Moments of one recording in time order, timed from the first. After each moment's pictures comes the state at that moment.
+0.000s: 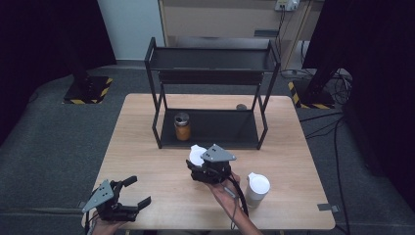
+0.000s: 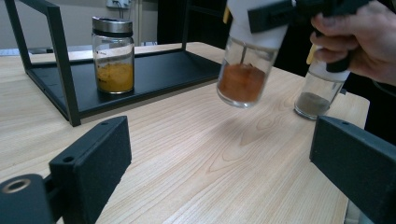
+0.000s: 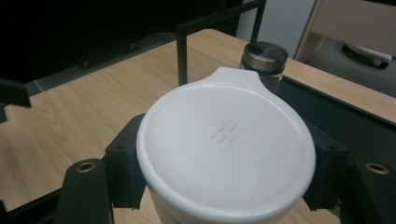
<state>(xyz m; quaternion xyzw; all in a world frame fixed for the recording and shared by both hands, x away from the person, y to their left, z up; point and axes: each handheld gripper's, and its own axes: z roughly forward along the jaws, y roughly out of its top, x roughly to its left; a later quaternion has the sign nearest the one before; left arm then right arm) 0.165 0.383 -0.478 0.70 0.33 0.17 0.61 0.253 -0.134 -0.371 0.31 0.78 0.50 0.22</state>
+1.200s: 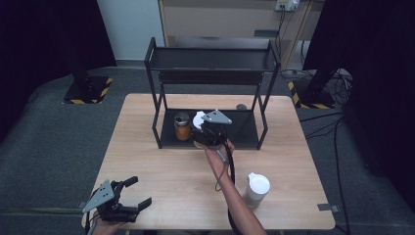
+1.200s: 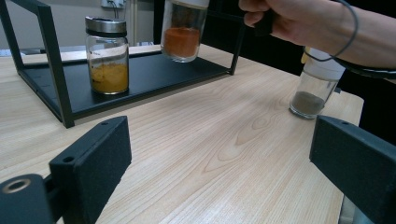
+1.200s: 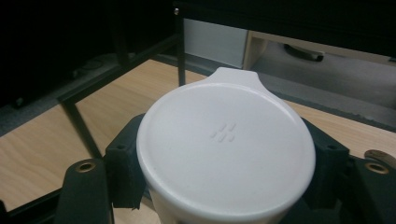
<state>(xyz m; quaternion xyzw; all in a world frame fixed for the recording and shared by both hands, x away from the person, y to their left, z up) 0.167 0.384 -0.479 0.70 0.32 0.17 0.62 0.328 -0.098 -0.358 0.40 0.73 0.48 0.28</state>
